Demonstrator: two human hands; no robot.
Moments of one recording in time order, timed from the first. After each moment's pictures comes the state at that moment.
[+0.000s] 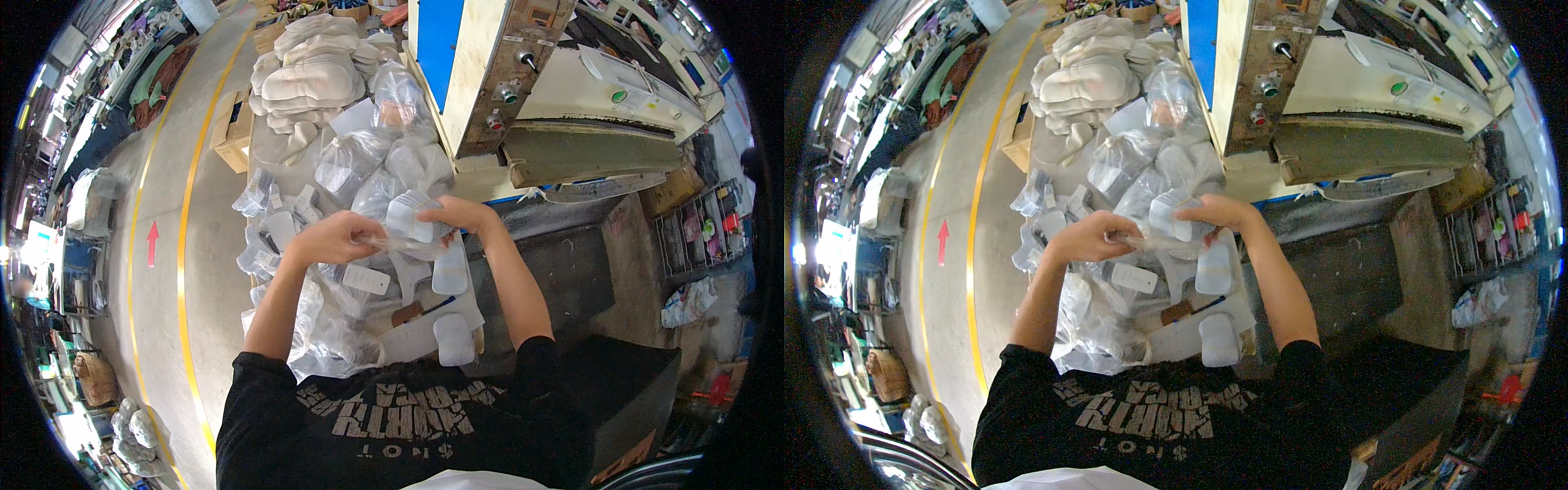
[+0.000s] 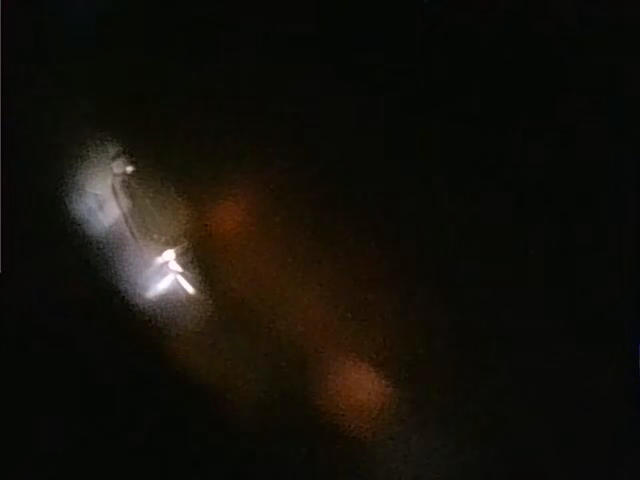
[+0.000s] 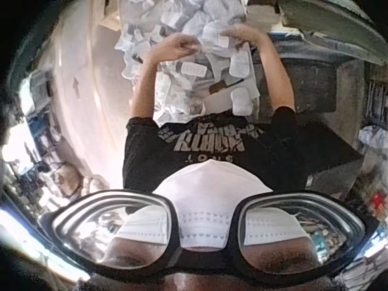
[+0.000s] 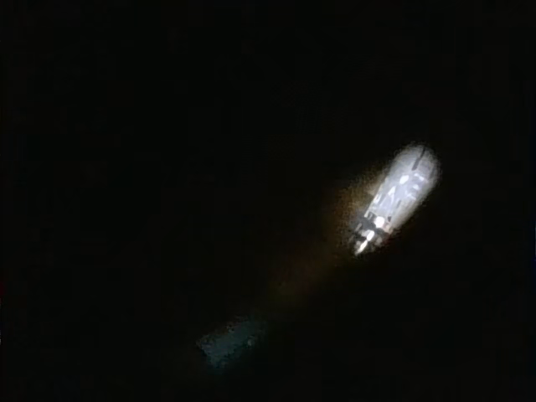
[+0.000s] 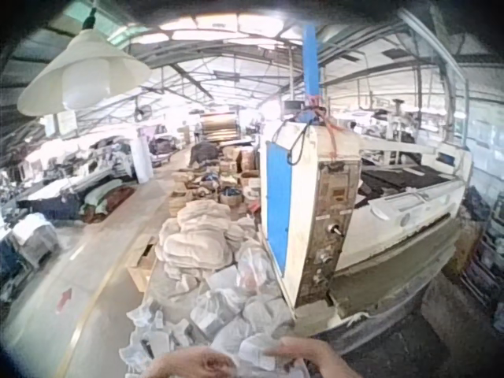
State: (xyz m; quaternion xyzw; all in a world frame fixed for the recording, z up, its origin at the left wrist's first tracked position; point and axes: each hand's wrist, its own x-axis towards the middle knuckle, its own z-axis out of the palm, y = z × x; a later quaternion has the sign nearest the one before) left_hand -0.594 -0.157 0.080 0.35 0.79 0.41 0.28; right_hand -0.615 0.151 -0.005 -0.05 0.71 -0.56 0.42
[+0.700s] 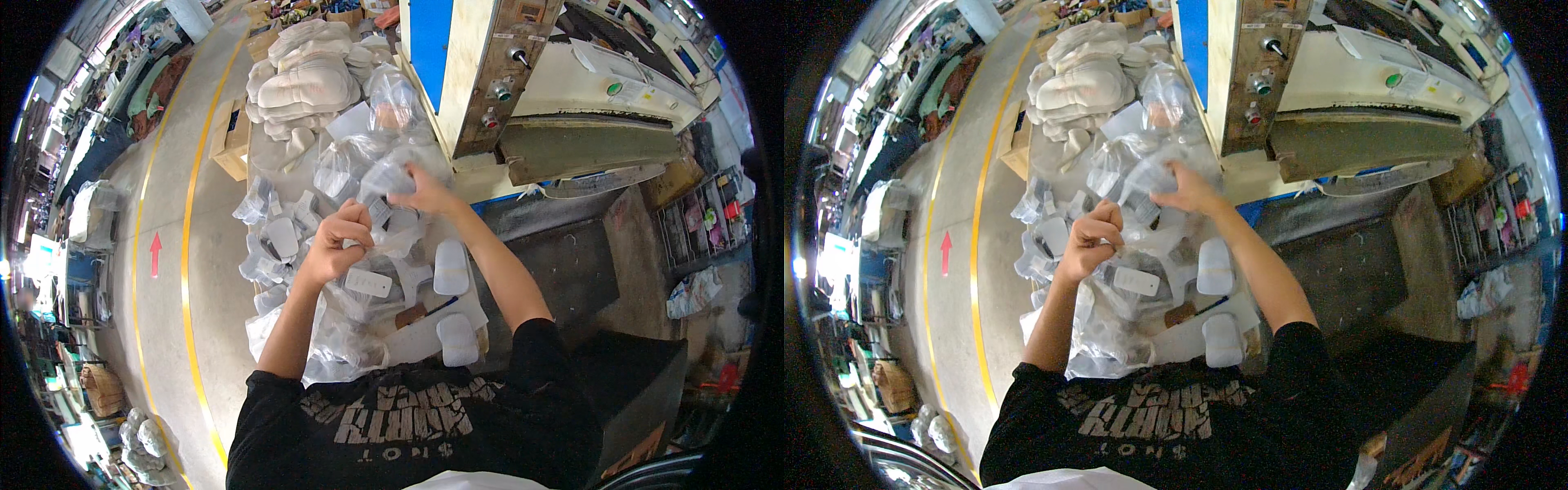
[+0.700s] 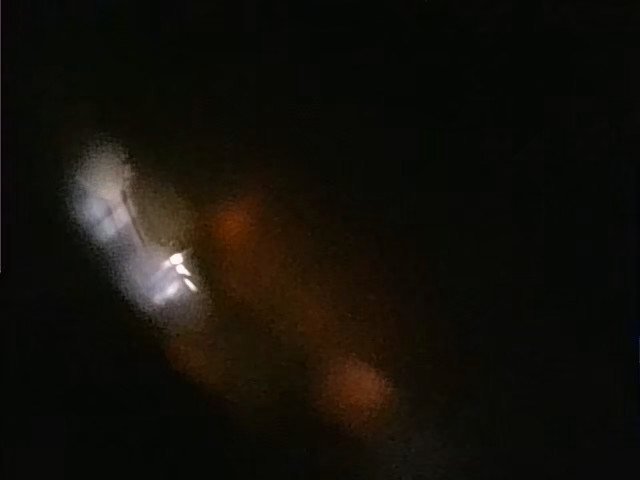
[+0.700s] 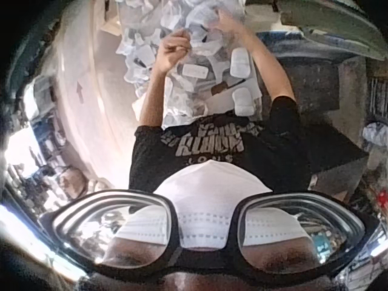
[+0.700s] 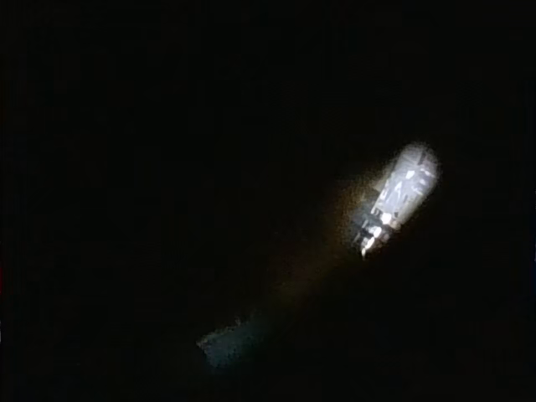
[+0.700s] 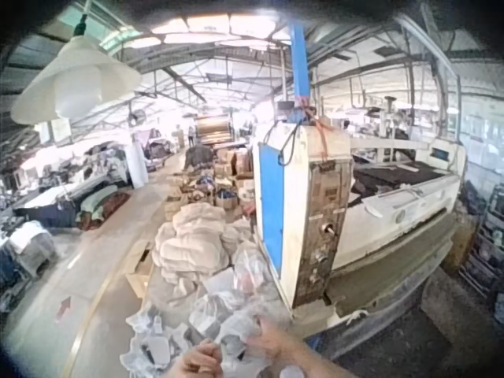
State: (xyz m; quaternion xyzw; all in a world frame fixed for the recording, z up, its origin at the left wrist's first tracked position) left_hand -0.577 -0.146 0.080 0.37 0.72 0.59 0.07; right_hand -0.680 0.113 -0.080 -0.16 0.86 -0.48 0.03
